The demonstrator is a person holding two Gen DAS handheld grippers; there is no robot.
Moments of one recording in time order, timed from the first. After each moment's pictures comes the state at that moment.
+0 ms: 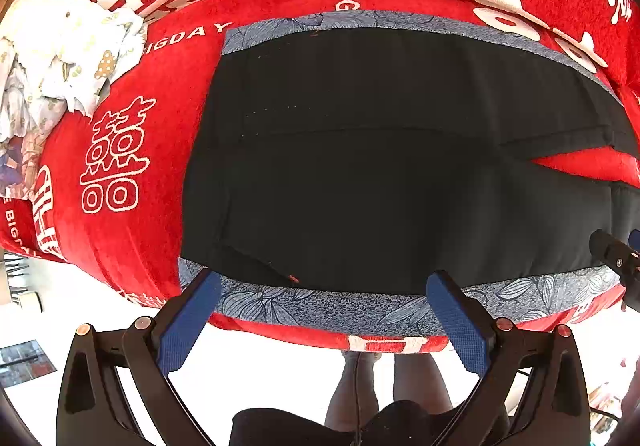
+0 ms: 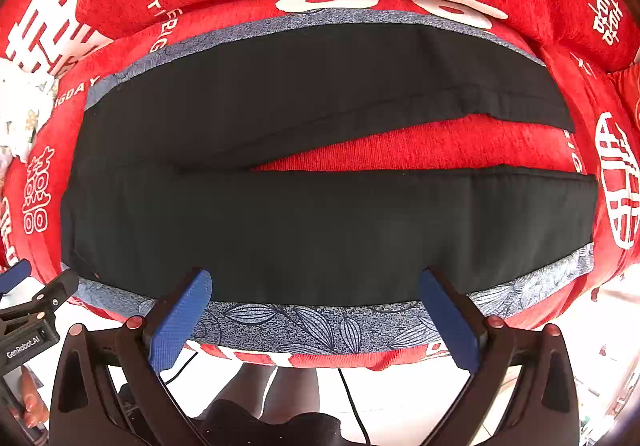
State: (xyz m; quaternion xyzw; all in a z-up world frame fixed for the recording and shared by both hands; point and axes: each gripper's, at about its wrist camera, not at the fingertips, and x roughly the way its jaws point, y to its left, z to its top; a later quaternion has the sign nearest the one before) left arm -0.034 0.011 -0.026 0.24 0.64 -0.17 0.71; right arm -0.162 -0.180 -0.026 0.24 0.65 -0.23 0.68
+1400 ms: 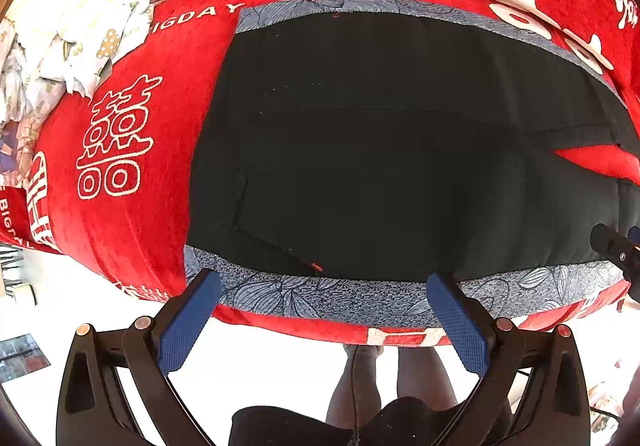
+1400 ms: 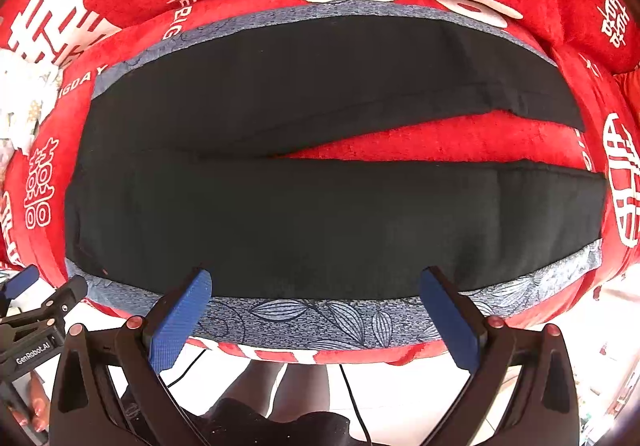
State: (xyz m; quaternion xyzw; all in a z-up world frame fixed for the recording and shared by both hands) left arm -0.025 0.042 -0.039 0.22 0.66 -0.17 0.70; right arm -0.147 -0.157 -0.030 0.24 0.65 -0.22 0.68
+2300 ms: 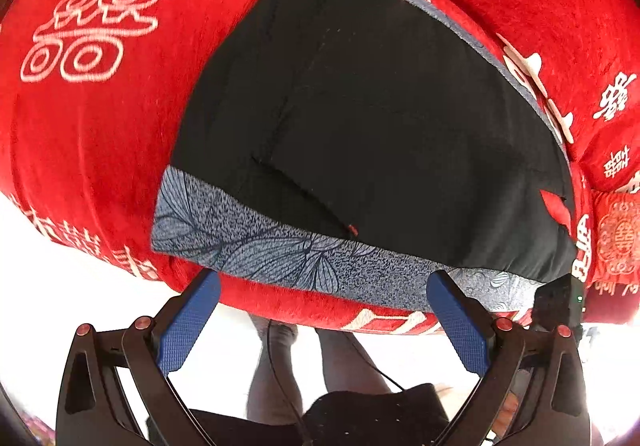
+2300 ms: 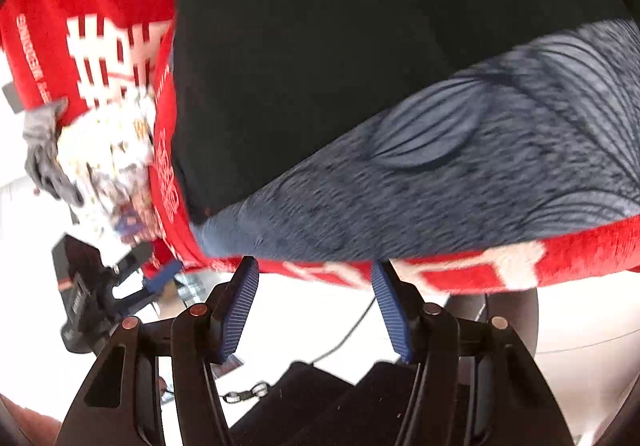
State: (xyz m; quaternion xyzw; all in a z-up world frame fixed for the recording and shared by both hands) left arm -0.003 0.144 -0.080 0.00 0.72 -0.22 0.66; right arm -0.226 -0.098 -0.159 0.62 0.51 -0.02 0.60
